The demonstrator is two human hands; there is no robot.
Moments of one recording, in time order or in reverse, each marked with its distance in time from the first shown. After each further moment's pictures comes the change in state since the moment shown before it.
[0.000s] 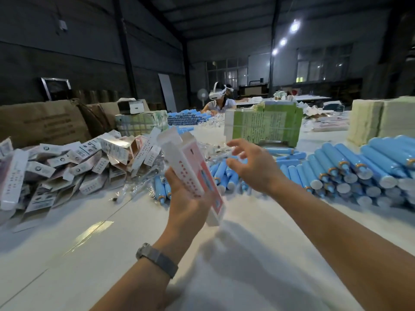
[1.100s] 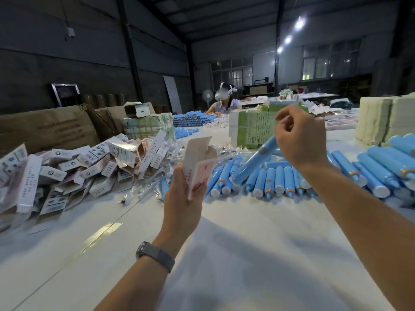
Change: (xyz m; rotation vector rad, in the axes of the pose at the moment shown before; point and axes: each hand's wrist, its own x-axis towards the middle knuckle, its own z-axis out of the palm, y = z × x) left_hand 0.014 -0.014 -0.024 0.369 0.037 0.124; right_hand 0.014 0.002 -0.061 -0.224 0.626 -0.111
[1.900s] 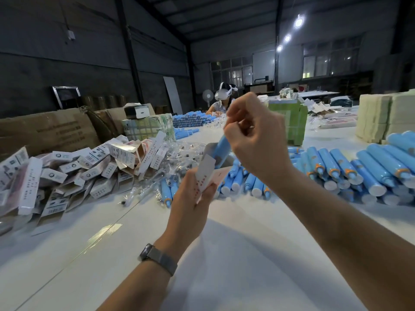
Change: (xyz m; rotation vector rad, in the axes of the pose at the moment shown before) left_hand -0.011 0.013 0.004 0.047 -0.144 0.106; right_hand -0.022 -0.084 -0.001 0.509 -0.046 -0.253
